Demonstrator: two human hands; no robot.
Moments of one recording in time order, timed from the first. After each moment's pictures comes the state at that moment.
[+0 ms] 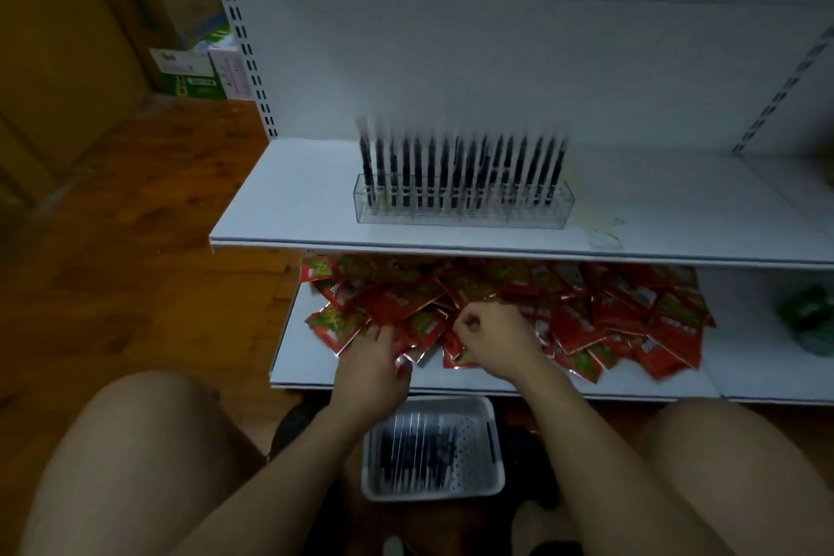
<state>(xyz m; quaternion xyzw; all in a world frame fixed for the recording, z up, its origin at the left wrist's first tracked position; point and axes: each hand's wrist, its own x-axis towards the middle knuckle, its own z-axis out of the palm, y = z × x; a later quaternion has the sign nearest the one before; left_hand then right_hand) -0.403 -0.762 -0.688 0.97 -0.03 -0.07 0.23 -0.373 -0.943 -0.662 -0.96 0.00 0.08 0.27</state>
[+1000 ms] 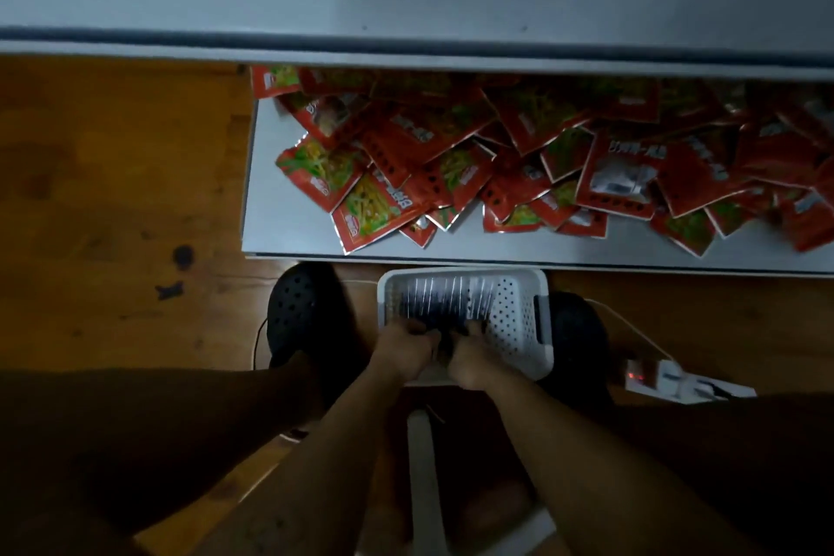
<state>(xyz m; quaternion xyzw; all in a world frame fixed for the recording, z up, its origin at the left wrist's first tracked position) -0.401 -0.763 -0.908 0.73 0.31 -0.43 0.44 -0.419 -0.890 -0.970 -0.81 0.08 0.55 0.21</state>
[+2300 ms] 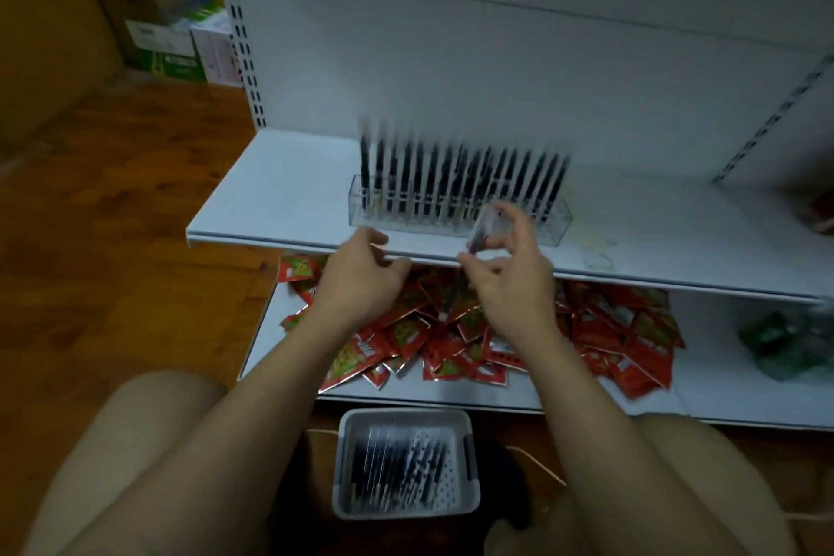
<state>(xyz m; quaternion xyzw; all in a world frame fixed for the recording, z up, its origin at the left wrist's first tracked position) -0.342 -0.758 -0.590 0.88 0.06 -0.01 0.48 -0.356 -0.930 -0.590 -0.86 0.01 -0.16 0.49</state>
